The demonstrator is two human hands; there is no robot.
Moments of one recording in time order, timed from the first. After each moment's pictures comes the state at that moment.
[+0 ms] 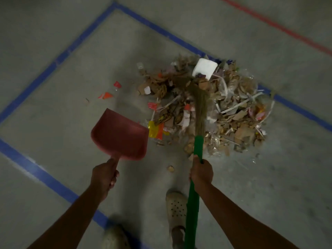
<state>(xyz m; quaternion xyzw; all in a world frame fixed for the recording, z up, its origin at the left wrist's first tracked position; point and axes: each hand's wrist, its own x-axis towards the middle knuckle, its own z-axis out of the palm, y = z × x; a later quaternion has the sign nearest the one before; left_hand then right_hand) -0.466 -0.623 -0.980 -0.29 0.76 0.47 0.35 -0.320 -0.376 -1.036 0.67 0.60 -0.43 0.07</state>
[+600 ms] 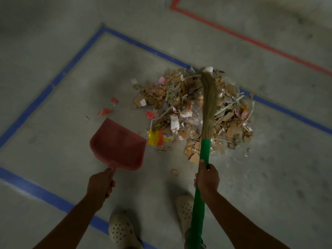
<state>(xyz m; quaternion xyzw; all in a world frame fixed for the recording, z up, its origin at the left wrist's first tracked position) -0.503 -0.683 -0.943 -0.24 0.78 0.42 0.40 -0.318 -0.427 -0.941 0.69 0.54 -0.47 -0.06</state>
